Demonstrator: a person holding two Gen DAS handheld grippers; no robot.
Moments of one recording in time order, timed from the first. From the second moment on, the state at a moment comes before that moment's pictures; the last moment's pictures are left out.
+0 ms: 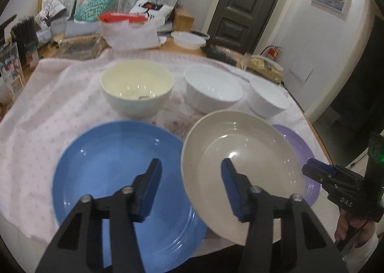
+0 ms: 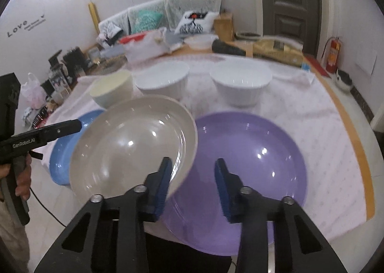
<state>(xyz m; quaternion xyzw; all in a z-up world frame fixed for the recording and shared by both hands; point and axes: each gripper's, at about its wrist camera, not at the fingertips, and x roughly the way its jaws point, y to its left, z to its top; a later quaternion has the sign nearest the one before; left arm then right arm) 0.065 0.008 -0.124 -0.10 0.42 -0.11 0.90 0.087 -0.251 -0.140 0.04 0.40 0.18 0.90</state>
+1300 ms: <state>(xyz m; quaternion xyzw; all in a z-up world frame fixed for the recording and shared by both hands) 0.105 -0.119 -0.112 0.05 0.47 -0.22 0.86 0.075 -0.344 -0.145 0.07 0.42 0.09 0.90</state>
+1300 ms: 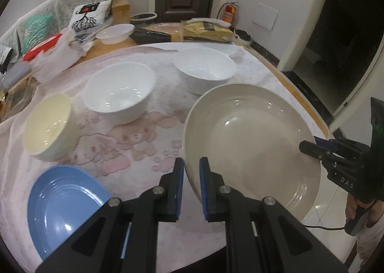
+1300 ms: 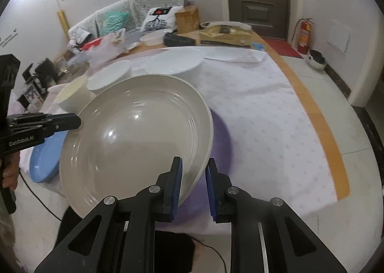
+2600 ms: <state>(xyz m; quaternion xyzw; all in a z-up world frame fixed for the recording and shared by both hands) 0.112 -0.165 -0.149 0.18 0.47 -0.19 0.85 0.090 -0.332 -0.168 0.01 0.46 0.04 0.89</state>
